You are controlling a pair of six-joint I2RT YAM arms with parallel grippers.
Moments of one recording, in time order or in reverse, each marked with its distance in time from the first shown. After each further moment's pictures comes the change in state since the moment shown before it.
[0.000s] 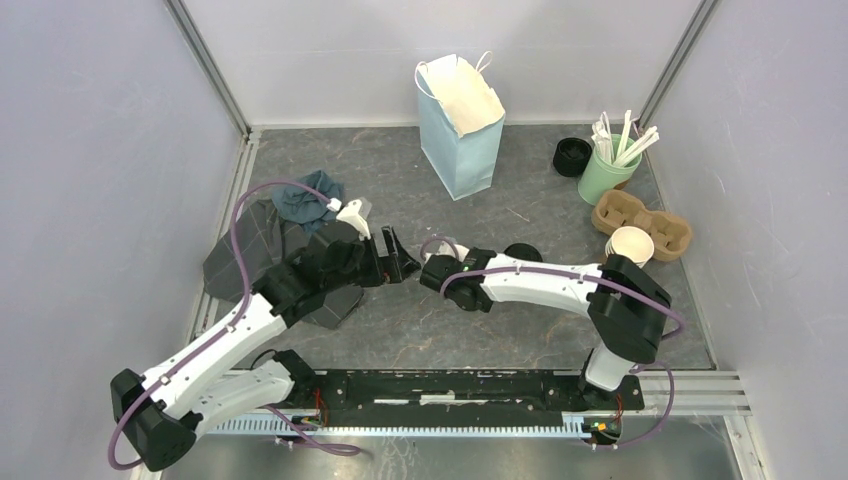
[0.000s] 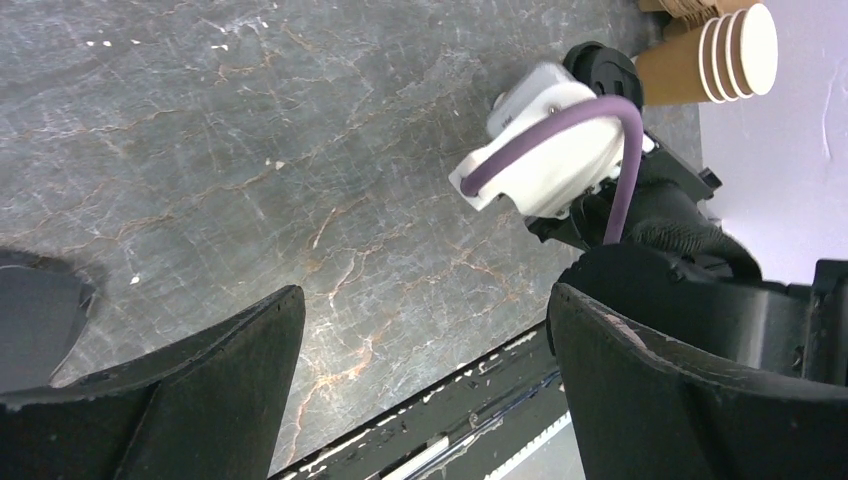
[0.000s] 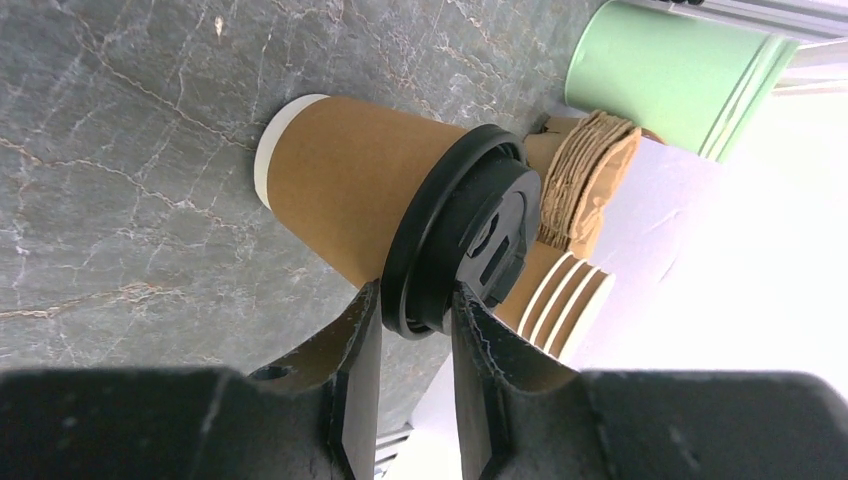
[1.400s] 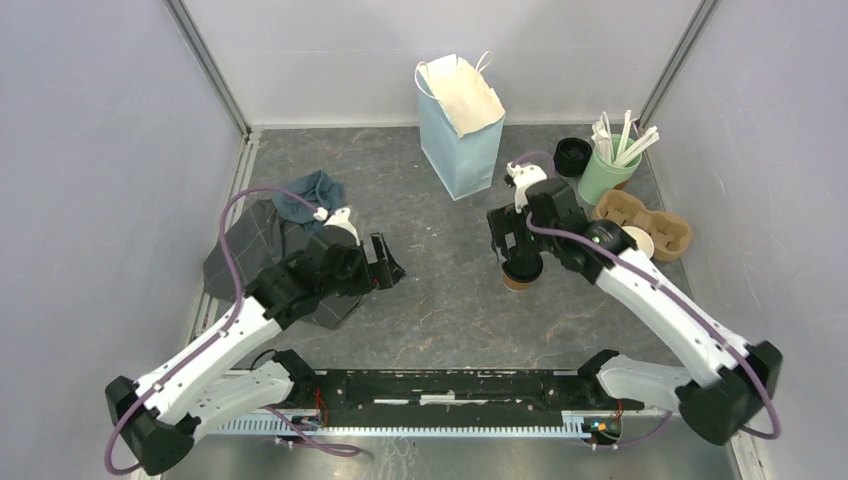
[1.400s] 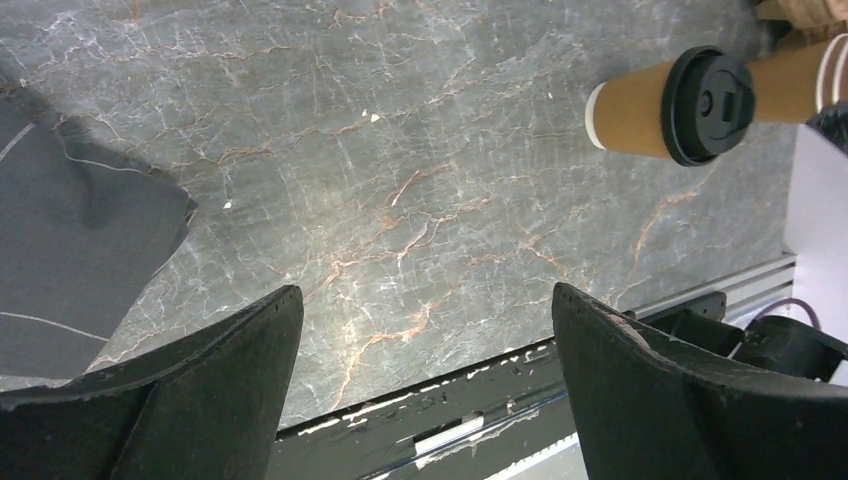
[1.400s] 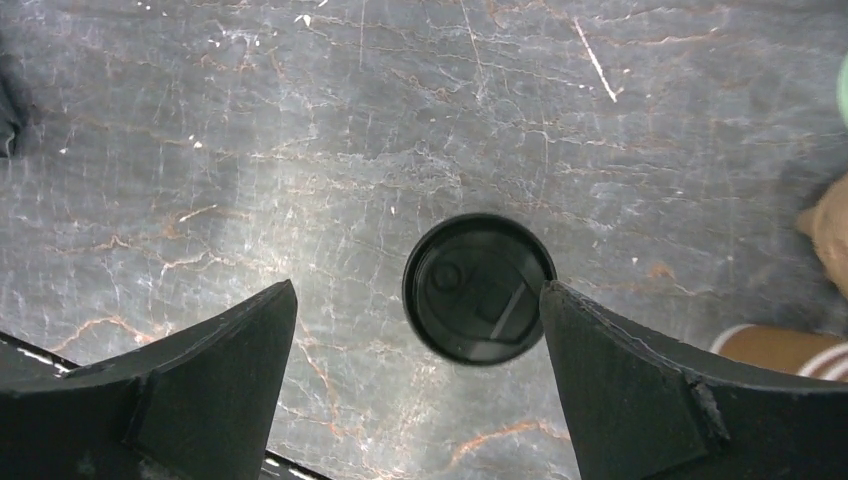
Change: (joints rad) left arm 0.000 -0.069 0.016 -0.209 -0.121 -0.055; right arm -0.410 -0.580 -0.054 0.274 -0.686 0.115
